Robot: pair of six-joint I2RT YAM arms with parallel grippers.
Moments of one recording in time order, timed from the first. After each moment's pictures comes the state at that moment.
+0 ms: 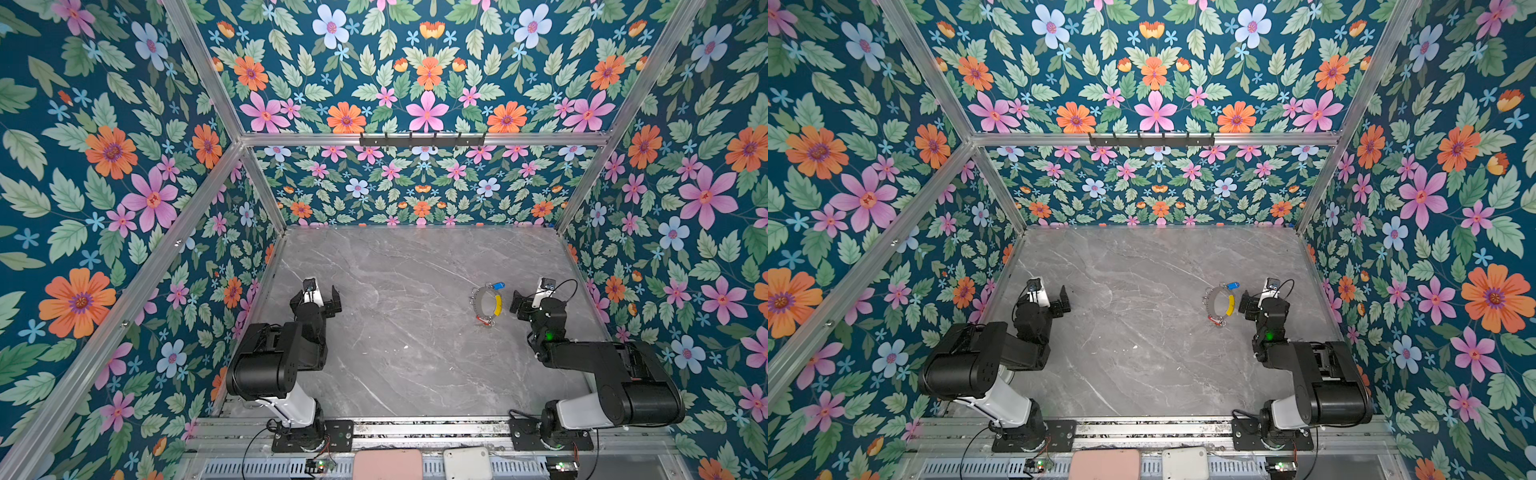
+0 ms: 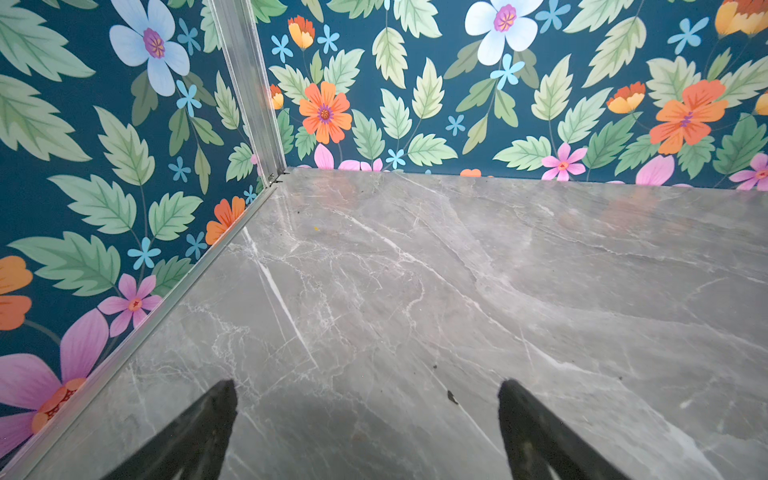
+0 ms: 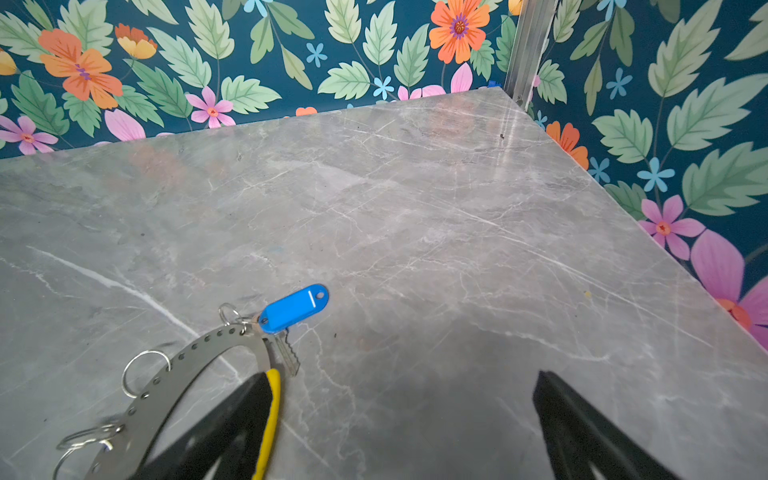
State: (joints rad) left arm -0.02 1.62 0.28 1.17 -0.18 0.00; right arm -0.01 1.44 0.30 0.78 0.16 0.12
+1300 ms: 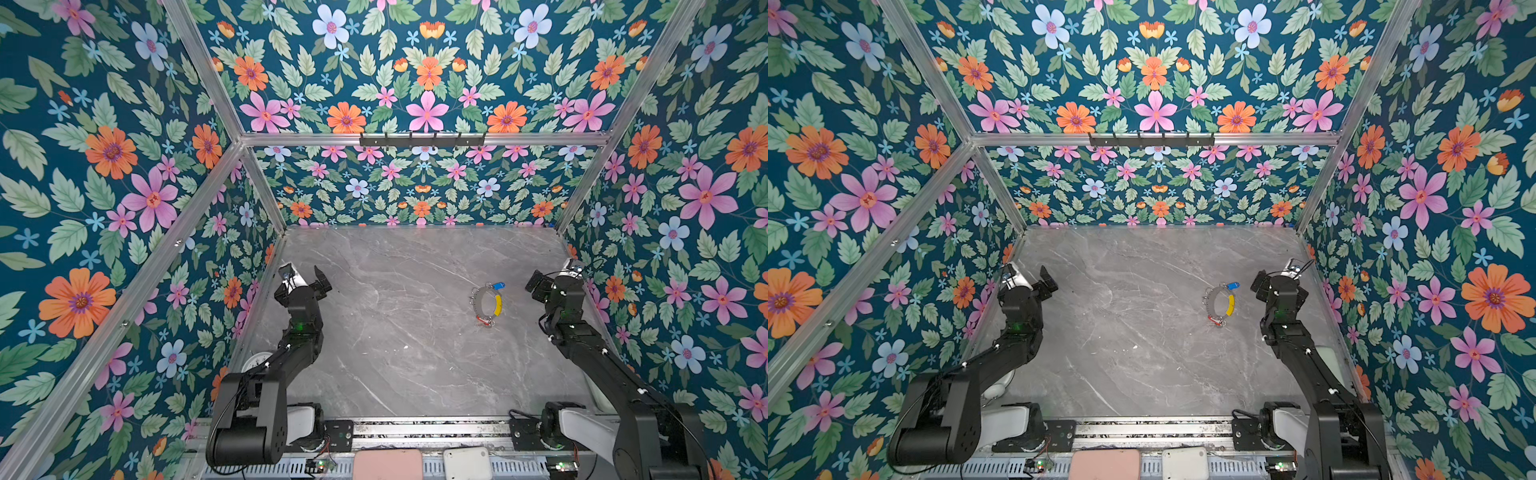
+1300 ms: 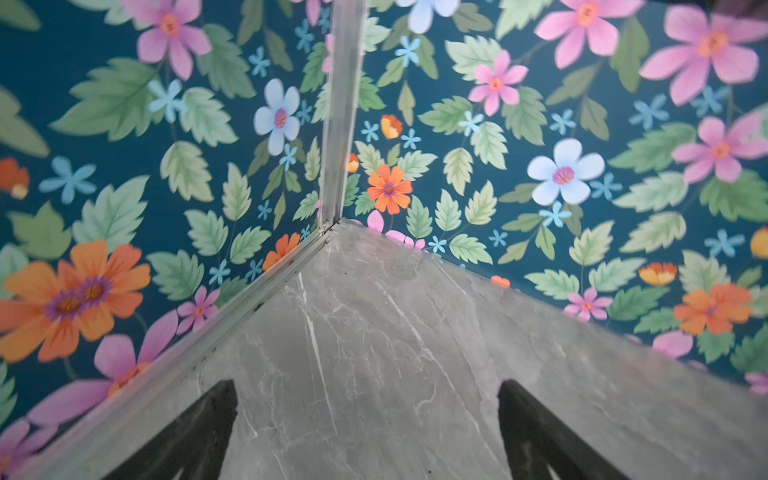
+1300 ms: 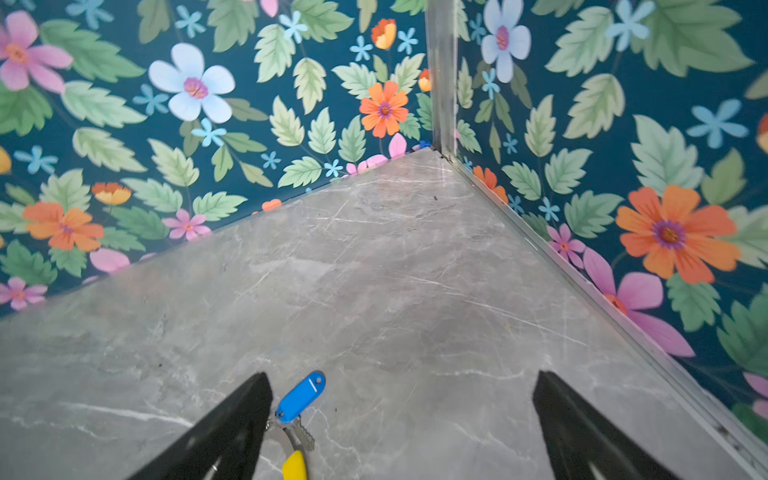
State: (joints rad) left arm -0.04 1.23 0.46 0.62 -0.44 -0.37; right arm -0.01 1.09 0.59 0.10 0.35 0.39
